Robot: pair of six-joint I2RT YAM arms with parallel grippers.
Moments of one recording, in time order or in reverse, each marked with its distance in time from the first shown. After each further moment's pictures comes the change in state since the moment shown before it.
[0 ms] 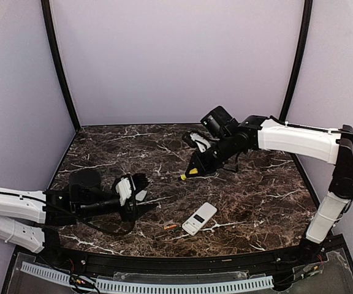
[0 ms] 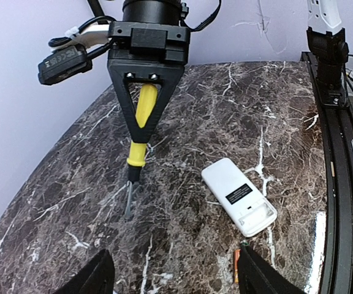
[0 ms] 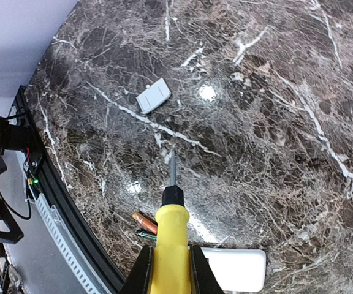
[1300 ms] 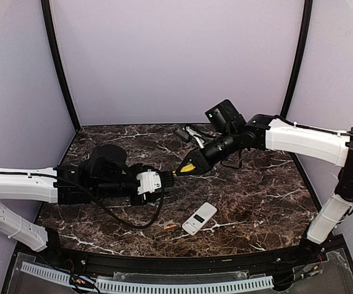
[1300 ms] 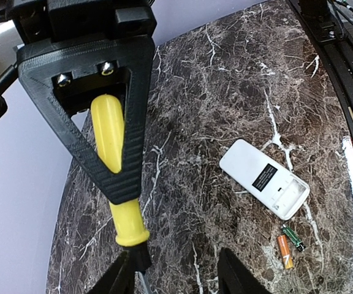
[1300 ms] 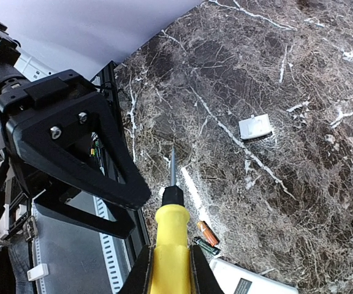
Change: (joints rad) left arm 0.023 0.188 0.356 -0.333 0.026 0.367; right arm 0.007 -0.064 -0.024 0.131 -0.322 -0.189
